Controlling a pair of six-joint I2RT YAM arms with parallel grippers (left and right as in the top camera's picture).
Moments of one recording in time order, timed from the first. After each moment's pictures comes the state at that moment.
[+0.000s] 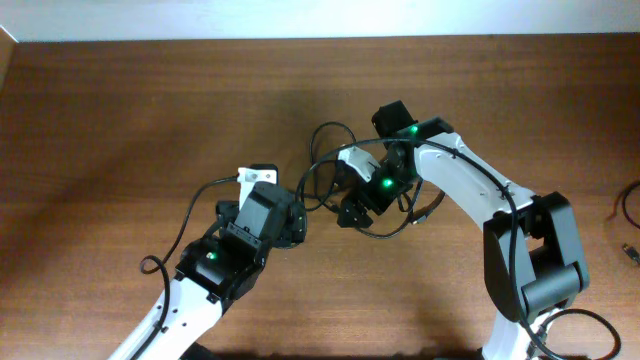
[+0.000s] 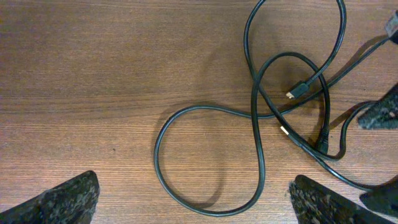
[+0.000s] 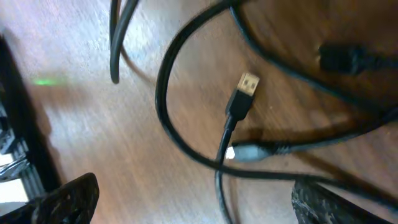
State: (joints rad) left arm -0.56 1.10 0.80 -0.61 -0.34 -0.43; right arm 0.40 1.96 1.40 -0.94 -0.59 -0.47
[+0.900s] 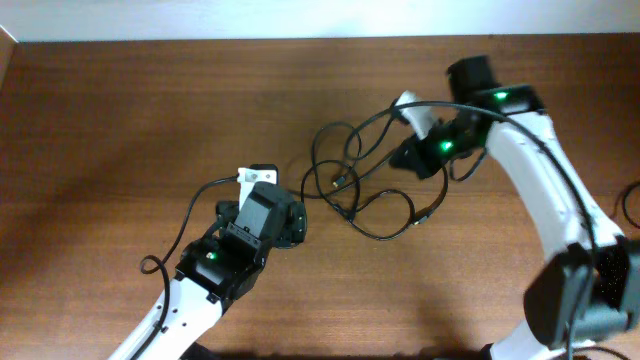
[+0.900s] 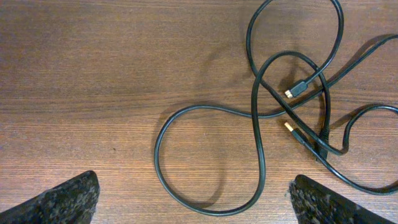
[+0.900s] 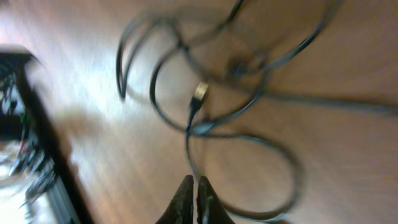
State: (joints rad) left arm -0.56 1.10 0.80 -0.61 -0.34 -0.44; right arm 0.16 1.79 1.58 -1.12 -0.64 -0.50
